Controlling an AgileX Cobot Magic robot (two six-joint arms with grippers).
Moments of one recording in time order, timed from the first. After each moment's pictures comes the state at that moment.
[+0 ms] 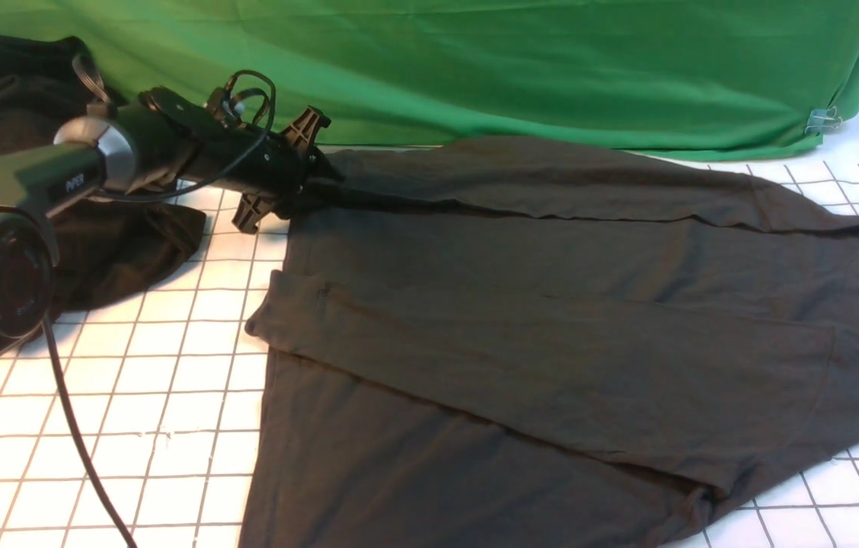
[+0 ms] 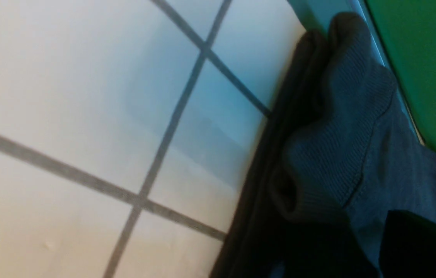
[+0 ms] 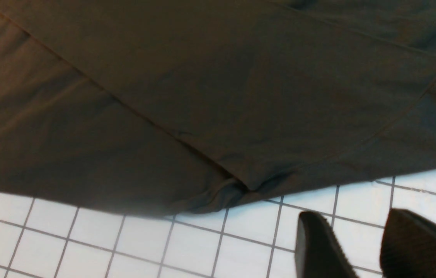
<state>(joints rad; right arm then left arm) 0.03 0.83 -0.81 0.32 0.93 -0.25 -0.08 2.44 -1.96 -0.84 0.50 -0.15</state>
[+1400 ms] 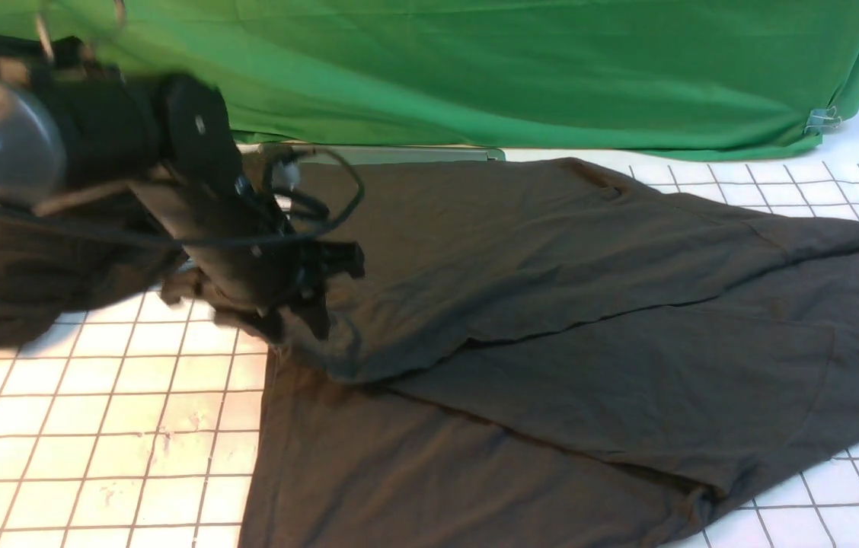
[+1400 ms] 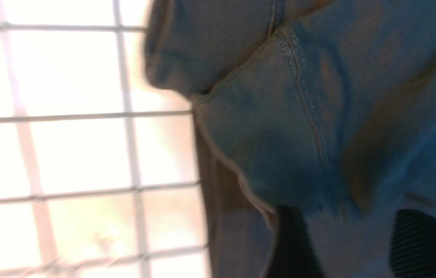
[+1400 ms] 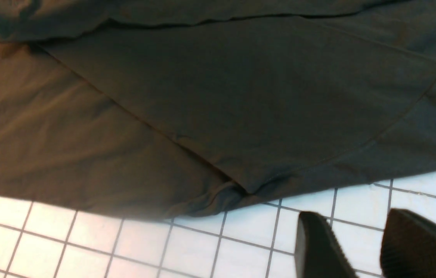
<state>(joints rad) 0.03 0.83 -0.81 0.32 0.92 -0.25 -0.32 1.78 -1.38 -0.09 0.93 -0.31</state>
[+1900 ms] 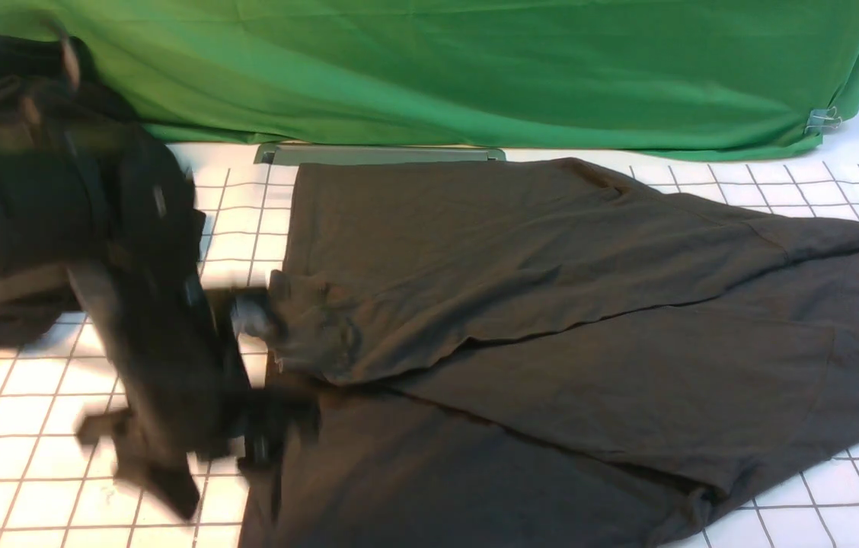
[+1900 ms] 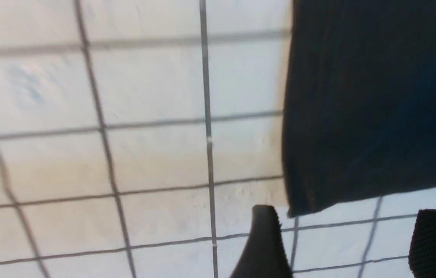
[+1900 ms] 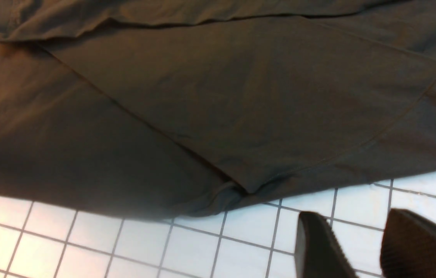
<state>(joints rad) 0.03 0.83 -0.81 0.32 0.92 -0.25 -0.39 1.64 -0.99 -0.17 1.07 -0.31</state>
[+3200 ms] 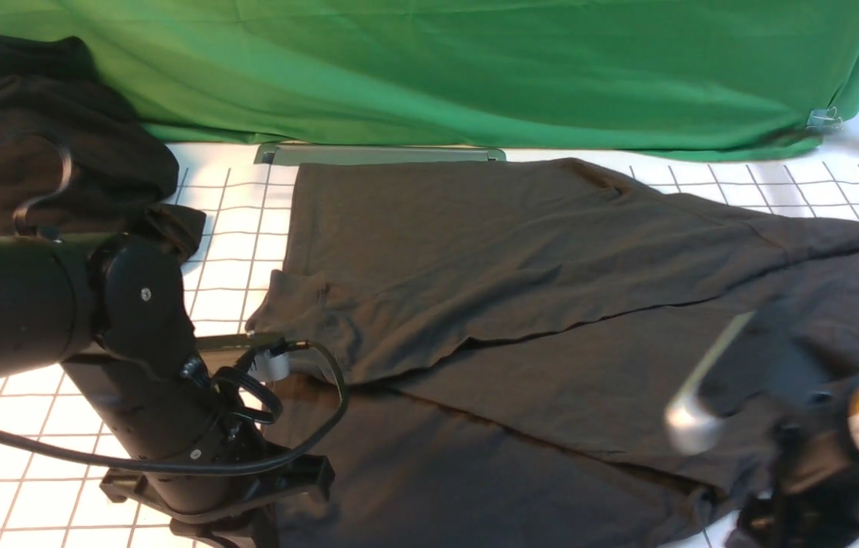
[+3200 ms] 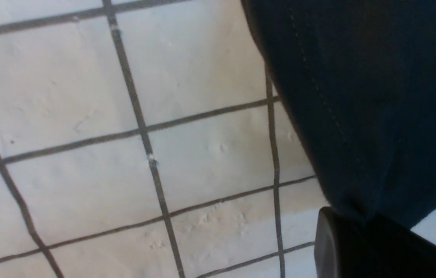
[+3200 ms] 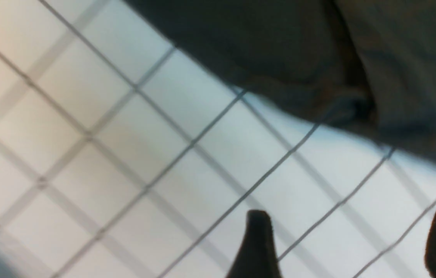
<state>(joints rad) 0.61 1.29 -0.81 -0.08 0.89 -0.20 -0.41 1.58 -0.87 -0.27 0.91 -0.13</state>
